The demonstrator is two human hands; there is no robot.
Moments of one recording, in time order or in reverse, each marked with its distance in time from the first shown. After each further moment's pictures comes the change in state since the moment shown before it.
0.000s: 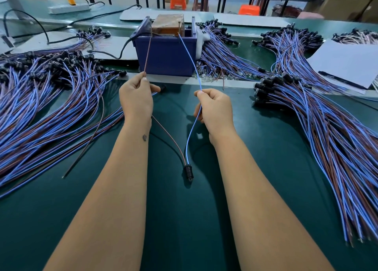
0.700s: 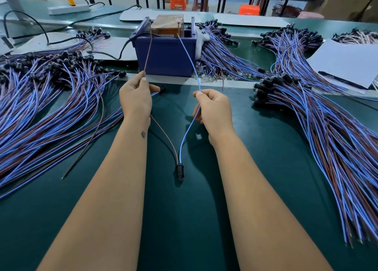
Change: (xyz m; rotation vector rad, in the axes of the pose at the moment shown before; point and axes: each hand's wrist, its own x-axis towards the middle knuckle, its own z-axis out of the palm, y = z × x) left_hand 0.015 -0.010 0.001 -0.016 -0.015 -0.026; right_hand 0.000 -0.001 0.000 0.054 -0.009 0.007
